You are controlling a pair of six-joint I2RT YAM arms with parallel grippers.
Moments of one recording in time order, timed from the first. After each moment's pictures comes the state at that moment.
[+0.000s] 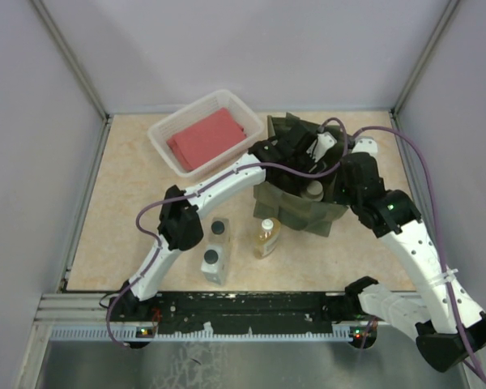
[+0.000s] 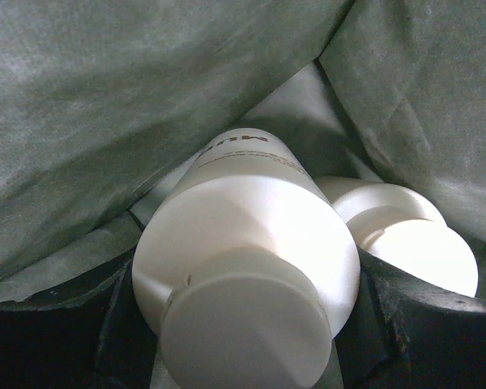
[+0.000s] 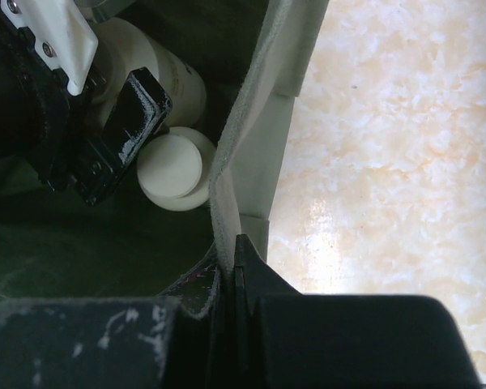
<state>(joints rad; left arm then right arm) -0.96 2.33 2.31 -0.73 -0.07 0.12 0.45 0.94 1.13 -0.88 0.39 0.36</state>
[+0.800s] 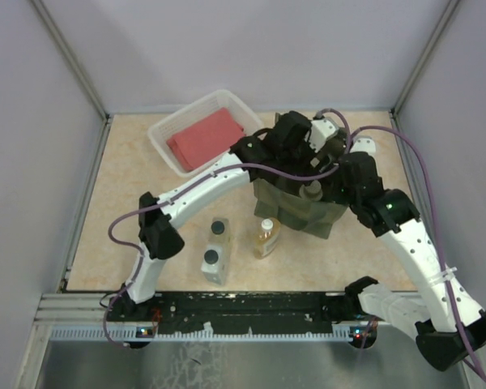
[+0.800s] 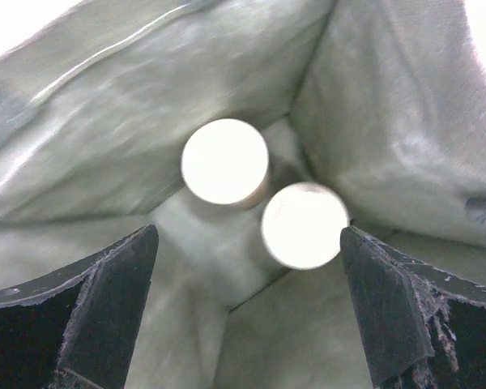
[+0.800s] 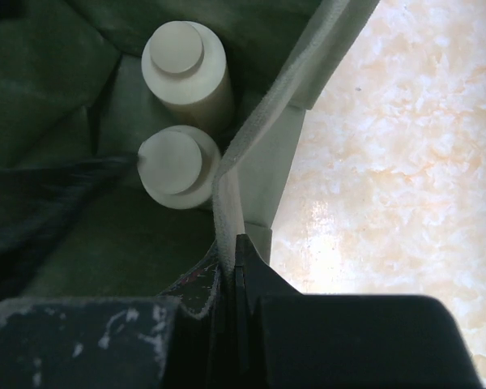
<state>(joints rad) -0.99 2.15 2.25 -0.66 -0.02 0.09 0.45 0.94 1.13 -0.88 0.39 0.35</state>
